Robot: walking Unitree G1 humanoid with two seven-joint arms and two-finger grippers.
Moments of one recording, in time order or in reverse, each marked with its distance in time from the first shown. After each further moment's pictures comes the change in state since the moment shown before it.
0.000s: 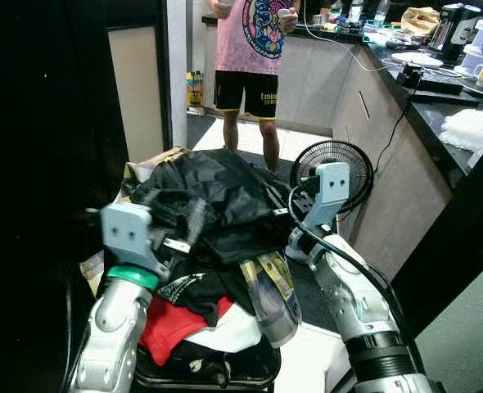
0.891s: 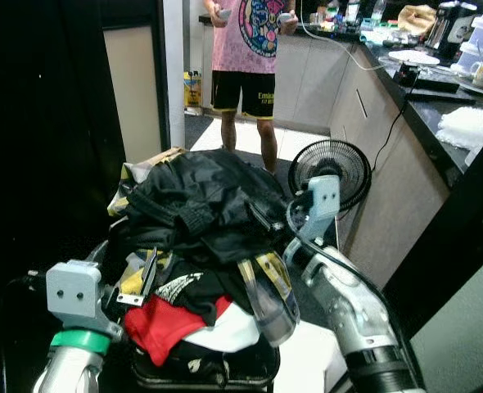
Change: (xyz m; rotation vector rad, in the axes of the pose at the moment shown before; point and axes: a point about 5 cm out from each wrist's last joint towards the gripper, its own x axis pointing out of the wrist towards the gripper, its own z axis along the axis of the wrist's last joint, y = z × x) left arm -0.066 0.029 -0.001 0.069 0.091 0.199; right arm -0.012 0.005 -0.028 0.098 0.116 0.041
